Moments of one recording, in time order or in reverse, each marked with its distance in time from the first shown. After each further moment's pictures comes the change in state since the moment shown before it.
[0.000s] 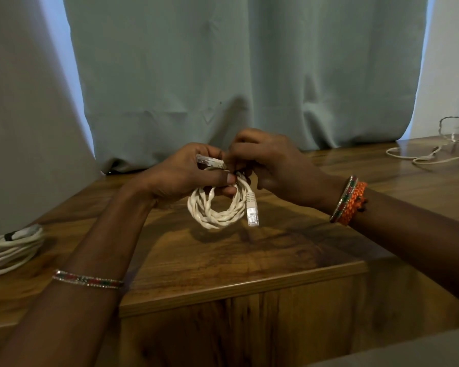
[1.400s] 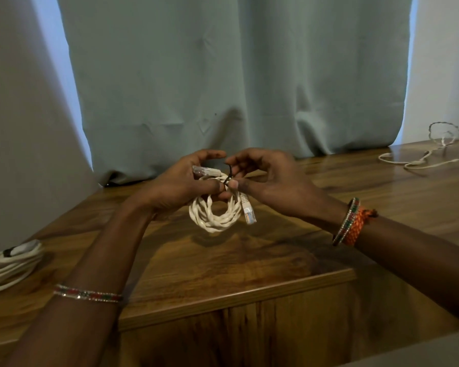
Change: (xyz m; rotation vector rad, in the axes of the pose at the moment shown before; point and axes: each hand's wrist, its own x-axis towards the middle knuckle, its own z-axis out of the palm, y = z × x) left_hand 0.005 -0.003 0.001 -0.014 0.123 -0.023; right_hand -0.012 -0.009 0.004 0.437 0.112 0.533
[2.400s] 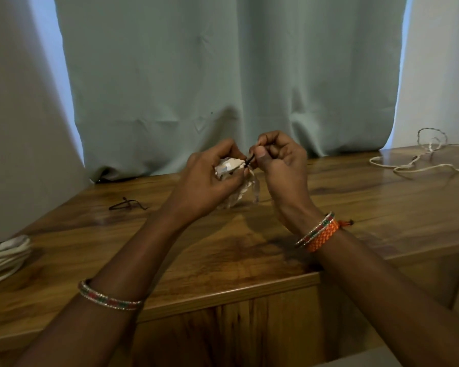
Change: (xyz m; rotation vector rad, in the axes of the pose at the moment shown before) left_hand 0.012 -0.014 0.031 0.537 0.275 0.601; right_hand 0.005 -0.004 0.013 0.540 0.527 0.131
